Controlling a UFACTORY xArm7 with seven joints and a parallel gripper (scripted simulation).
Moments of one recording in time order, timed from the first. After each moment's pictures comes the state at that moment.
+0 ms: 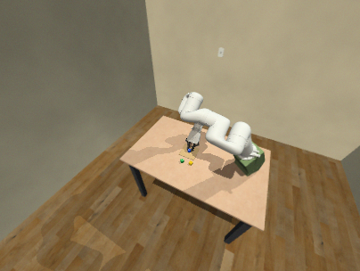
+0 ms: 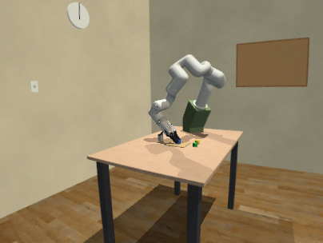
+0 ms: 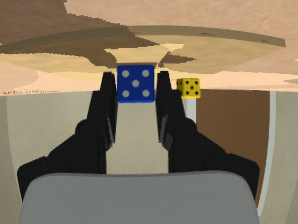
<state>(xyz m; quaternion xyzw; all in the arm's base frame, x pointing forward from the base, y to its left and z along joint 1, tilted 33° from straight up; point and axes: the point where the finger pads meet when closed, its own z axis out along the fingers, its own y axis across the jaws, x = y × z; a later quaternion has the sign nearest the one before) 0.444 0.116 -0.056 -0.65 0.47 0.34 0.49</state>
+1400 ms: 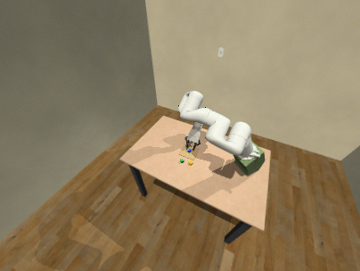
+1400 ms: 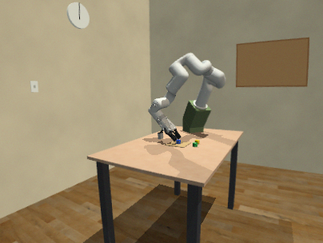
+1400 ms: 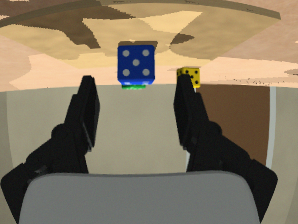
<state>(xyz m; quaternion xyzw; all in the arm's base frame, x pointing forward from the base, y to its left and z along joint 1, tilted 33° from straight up) 0.441 0.109 -0.044 -0.65 0.47 0.34 0.49</state>
